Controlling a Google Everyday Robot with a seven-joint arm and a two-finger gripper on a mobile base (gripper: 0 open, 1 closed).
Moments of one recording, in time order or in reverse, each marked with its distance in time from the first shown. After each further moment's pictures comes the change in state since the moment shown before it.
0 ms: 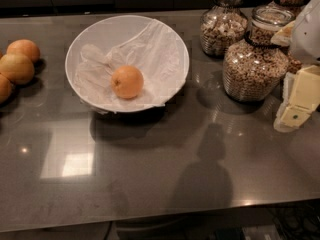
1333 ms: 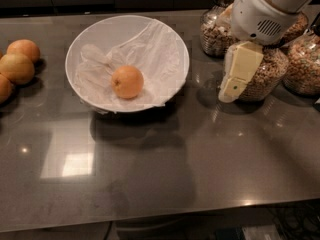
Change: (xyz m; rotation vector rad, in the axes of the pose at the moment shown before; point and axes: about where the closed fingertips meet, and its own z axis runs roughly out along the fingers) arm -0.098 -0.041 0.027 -0.007 -0.165 -0.139
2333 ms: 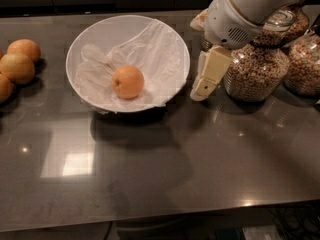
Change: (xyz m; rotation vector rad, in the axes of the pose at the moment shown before) arm -0.042 -0.011 0.035 -0.011 -0.152 -0.031
